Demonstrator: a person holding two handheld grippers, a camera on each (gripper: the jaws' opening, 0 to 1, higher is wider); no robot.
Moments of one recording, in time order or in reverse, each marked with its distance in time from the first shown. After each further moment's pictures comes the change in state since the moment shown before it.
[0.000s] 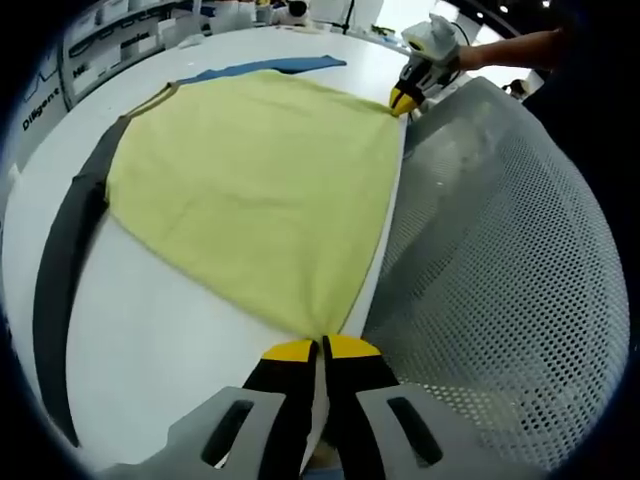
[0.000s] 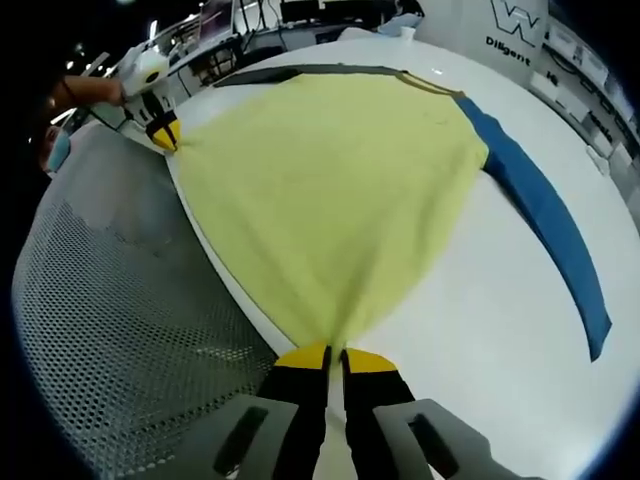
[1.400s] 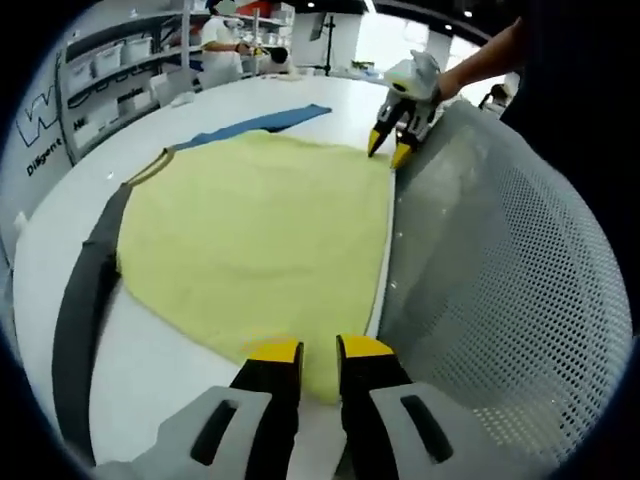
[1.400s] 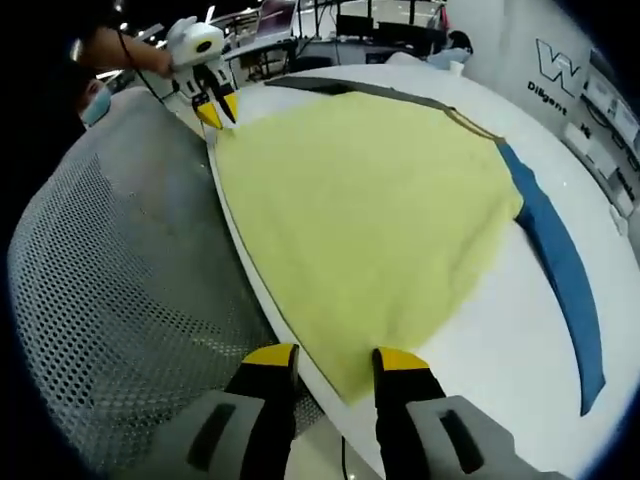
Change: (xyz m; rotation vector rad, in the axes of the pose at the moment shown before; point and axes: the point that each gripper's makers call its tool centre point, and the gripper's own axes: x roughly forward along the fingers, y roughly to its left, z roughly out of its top) left arm 0.006 -0.012 0.036 0.152 -0.157 0.025; right arm 0.001 0.016 0.010 -0.184 -0.078 0.052
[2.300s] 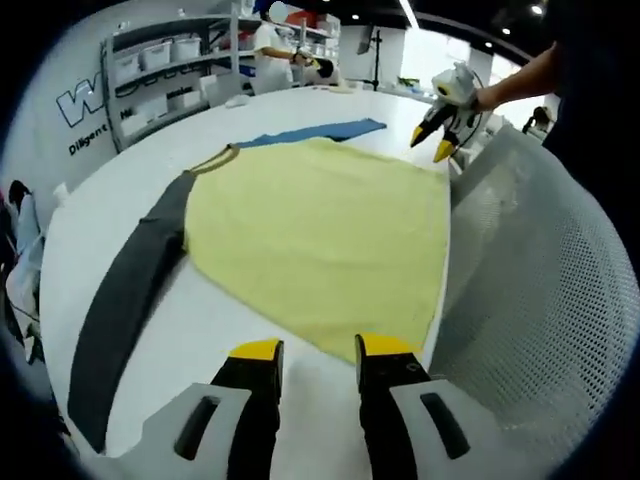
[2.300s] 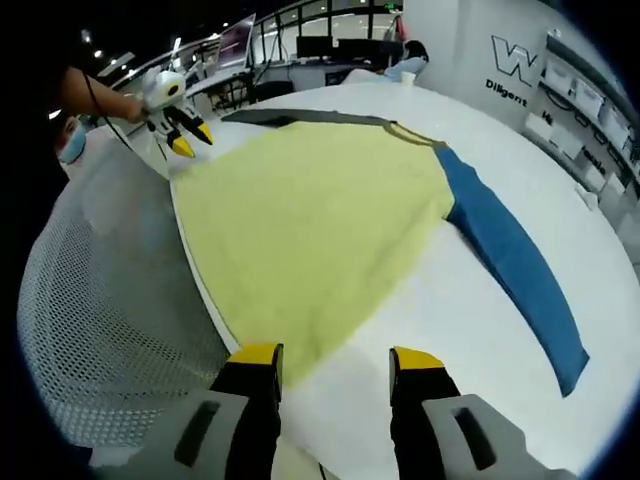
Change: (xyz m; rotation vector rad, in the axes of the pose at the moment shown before) left arm -0.042 0.075 -0.010 -0.131 -0.121 0.267; right arm -0.032 -0.063 0.005 0.143 -0.117 -0.115
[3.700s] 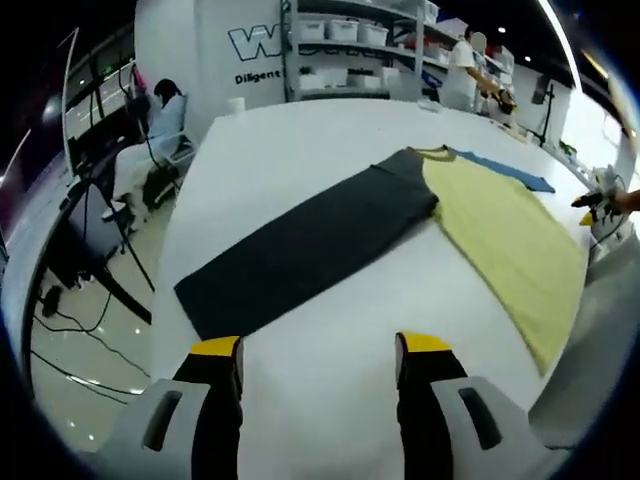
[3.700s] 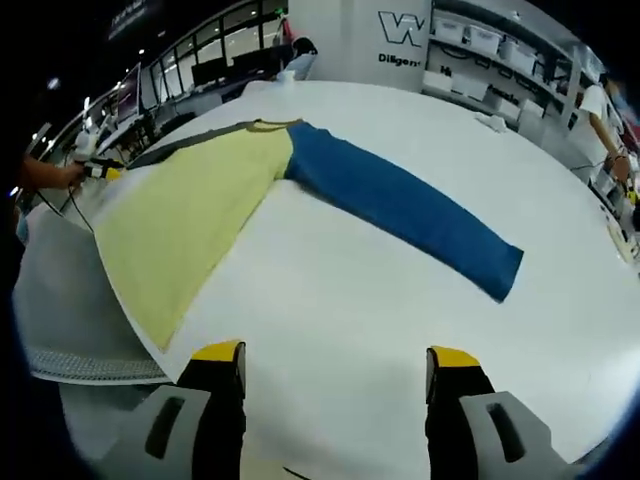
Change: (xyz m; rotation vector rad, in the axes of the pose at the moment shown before) left arm -0.078 0.154 -0.074 -0.488 0.016 0.514; right arm -0.038 -0.110 -0.071 0.323 -0.010 -0.241
